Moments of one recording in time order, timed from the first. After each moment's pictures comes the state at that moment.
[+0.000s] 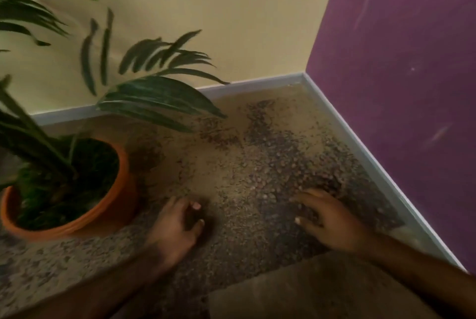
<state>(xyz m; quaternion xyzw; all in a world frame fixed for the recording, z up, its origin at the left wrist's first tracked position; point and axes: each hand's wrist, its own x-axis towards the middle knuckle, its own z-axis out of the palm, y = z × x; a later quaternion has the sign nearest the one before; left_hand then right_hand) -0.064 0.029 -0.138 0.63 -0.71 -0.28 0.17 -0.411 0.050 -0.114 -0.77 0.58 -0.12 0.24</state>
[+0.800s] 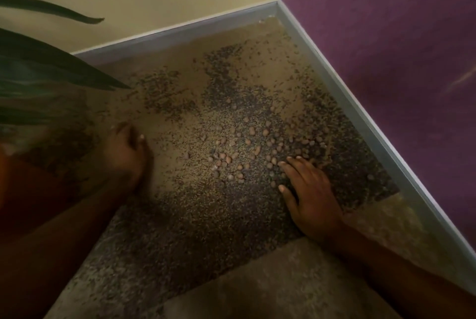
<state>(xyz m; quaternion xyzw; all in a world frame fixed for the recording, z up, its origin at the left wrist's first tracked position) -0.094 -0.121 -0.206 0.75 -0.63 -0.13 0.17 -0.439 0.045 -0.220 -0.69 0.69 -0.14 0.13</state>
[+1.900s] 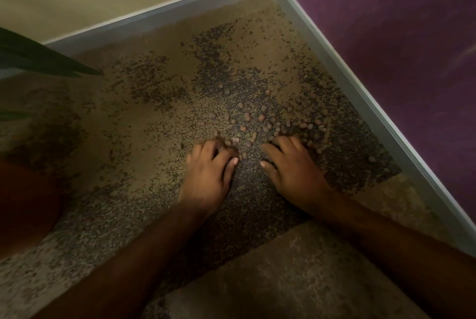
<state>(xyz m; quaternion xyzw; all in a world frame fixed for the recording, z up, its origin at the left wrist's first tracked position) -0.217 -0.032 -0.219 0.51 -0.84 -0.10 0.14 -0.421 0.010 -0.209 -0.75 0.64 -0.14 0.11</state>
